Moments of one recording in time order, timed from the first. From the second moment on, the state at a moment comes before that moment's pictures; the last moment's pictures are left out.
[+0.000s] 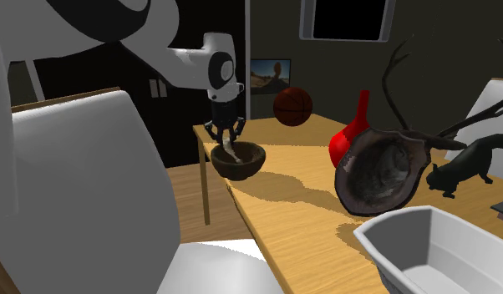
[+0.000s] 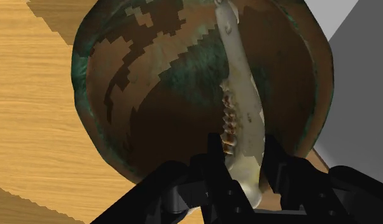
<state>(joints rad) 0.24 0.39 -0.46 -1.65 0.23 2.17 -0.65</state>
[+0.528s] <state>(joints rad) 0.24 0.40 -0.45 -1.66 0.24 2.20 -0.66</state>
